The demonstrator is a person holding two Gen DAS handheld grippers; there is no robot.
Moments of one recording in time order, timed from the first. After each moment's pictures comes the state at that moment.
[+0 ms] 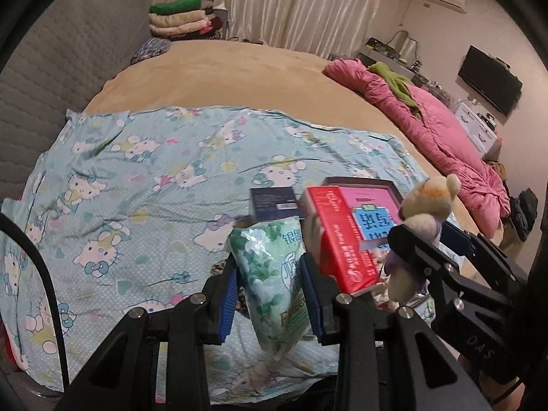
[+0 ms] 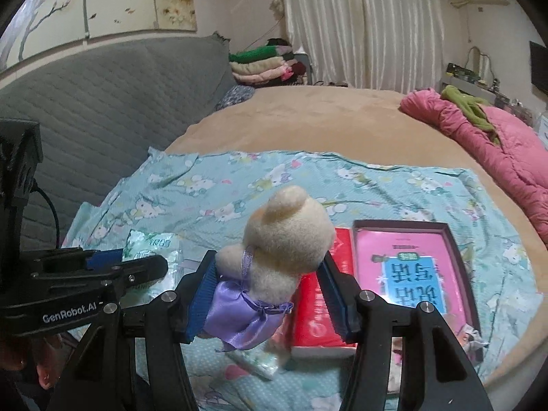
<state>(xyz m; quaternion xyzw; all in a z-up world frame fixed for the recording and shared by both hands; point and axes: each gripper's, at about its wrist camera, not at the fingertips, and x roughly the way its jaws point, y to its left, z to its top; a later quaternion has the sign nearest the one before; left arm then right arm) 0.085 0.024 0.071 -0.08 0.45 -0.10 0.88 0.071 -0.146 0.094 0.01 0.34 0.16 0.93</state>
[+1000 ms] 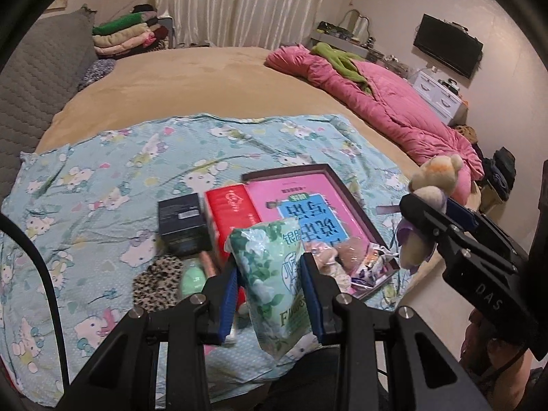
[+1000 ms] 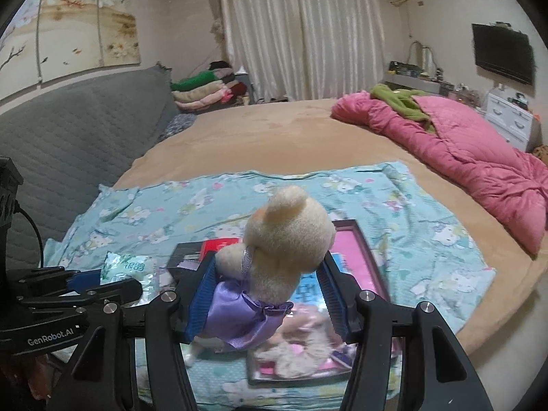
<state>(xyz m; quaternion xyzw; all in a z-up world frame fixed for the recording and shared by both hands) 0.082 -0.097 0.087 -0.03 0.45 -0.18 0.87 0.043 -0.287 0.116 0.04 0.32 0.05 0.95</state>
